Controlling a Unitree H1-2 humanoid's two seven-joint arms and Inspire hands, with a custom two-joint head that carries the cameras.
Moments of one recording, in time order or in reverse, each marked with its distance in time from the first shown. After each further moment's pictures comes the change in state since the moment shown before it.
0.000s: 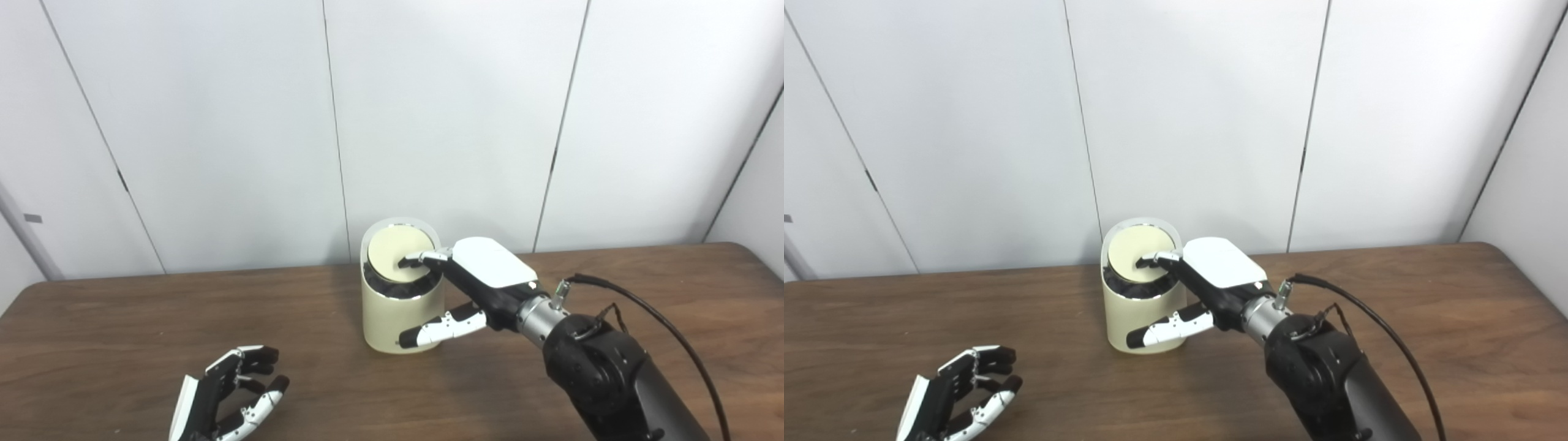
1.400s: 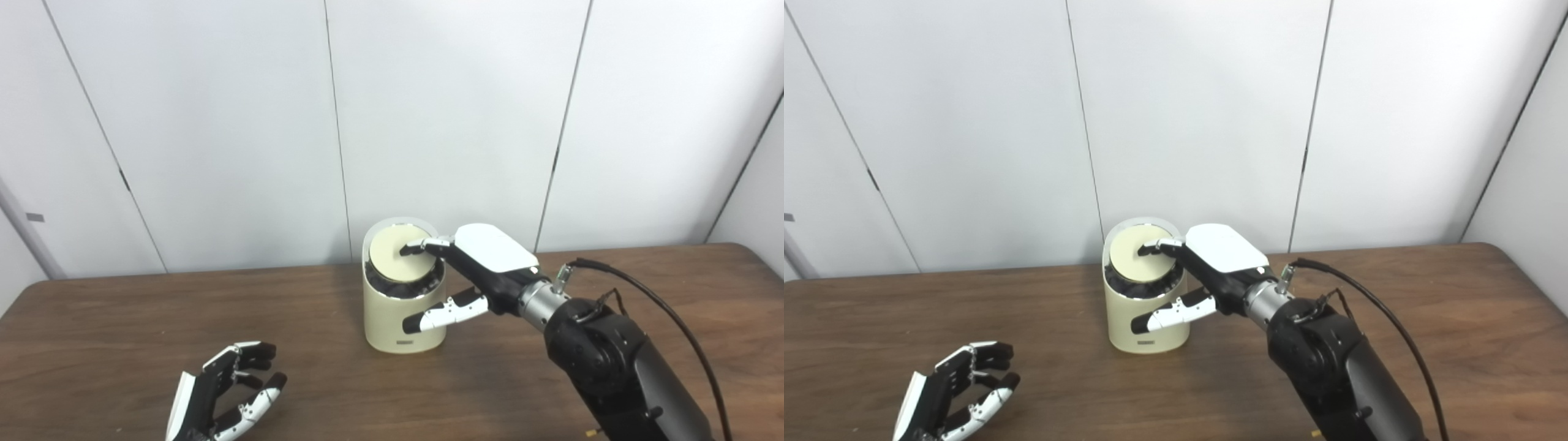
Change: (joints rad) left arm -0.008 0.008 0.003 0.011 -0.006 -0.018 0.002; right arm -0.043 -0.008 -0.030 0.054 0.031 -0.029 -0.023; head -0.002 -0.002
